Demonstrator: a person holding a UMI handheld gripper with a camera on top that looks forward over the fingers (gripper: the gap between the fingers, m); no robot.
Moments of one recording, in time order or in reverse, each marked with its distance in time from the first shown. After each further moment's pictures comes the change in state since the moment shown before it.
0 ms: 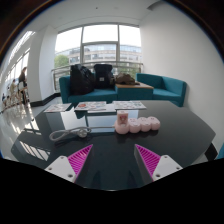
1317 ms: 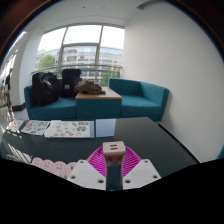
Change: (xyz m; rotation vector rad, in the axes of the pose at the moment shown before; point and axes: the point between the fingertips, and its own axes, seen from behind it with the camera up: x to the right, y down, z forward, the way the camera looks) arm 0.285 -0.112 0.144 0.038 0.197 -0.014
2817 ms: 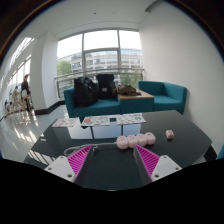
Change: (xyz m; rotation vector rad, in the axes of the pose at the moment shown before) arm -0.240 0.014 -0.259 0.009 -0.244 0.050
